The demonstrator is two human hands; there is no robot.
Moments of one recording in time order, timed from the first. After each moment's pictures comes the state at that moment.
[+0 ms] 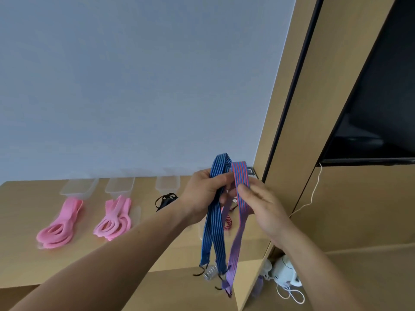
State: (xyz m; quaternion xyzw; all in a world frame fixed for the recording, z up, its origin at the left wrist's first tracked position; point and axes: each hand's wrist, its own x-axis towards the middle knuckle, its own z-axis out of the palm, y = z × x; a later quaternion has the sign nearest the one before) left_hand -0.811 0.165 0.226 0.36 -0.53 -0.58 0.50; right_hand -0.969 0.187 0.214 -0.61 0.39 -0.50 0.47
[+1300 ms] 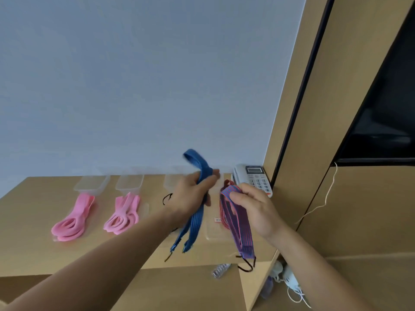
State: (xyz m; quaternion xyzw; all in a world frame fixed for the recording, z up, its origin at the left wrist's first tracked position) left_hand -0.785 0.155 0.203 0.48 -0.53 -0.47 0.51; right_hand -0.959 0.174 0.212 -0.59 0.38 -0.45 0.55
